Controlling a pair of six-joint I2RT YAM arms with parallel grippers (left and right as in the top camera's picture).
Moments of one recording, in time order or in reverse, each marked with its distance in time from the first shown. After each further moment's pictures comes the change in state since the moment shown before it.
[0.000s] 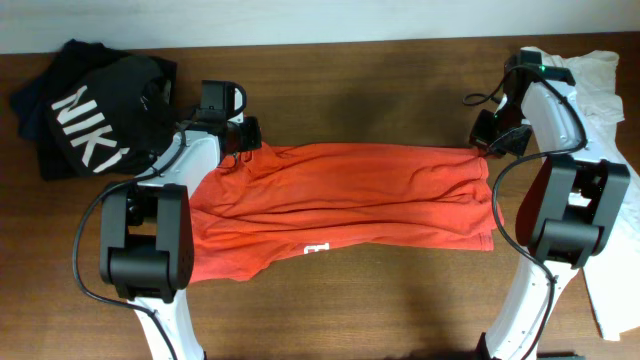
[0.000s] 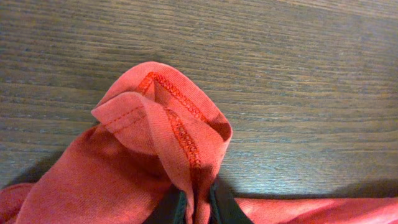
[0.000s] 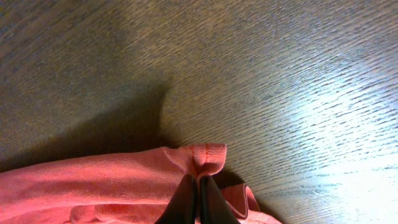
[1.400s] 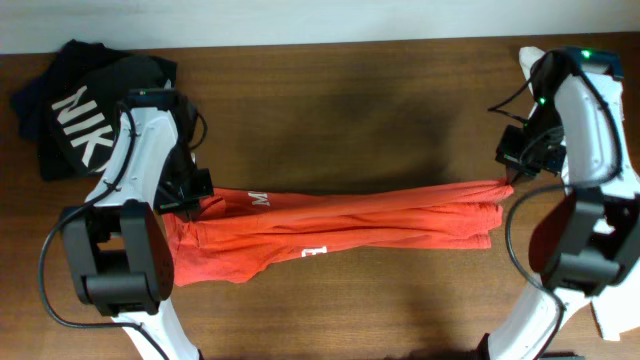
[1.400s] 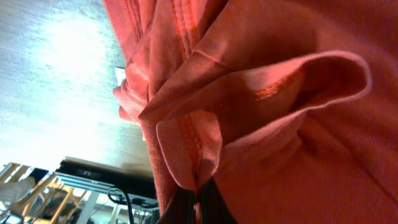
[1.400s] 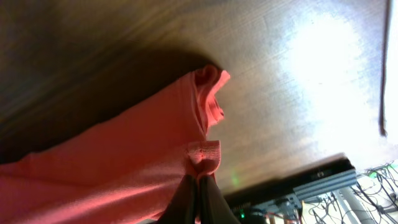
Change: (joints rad) left arm 0.130 -0.082 0.221 -1.249 -0.151 -0.040; right arm -0.039 -0.195 0.054 -0.511 0.039 0.000
